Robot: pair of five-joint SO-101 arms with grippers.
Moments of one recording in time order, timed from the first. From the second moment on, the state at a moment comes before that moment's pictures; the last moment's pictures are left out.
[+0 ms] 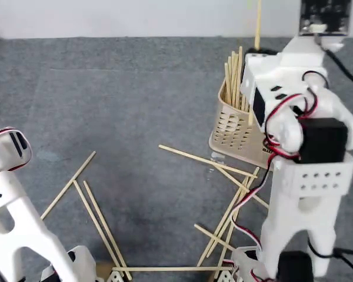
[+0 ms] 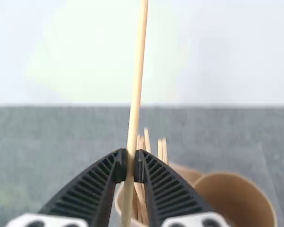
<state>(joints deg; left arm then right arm) -37.4 -30.9 22.1 72.9 -1.4 -5.7 -20.0 -24.9 76.5 -4.6</state>
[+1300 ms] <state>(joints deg) -37.4 -30.9 22.1 72.9 -1.4 -4.5 -43.4 69.2 -30.5 2.1</state>
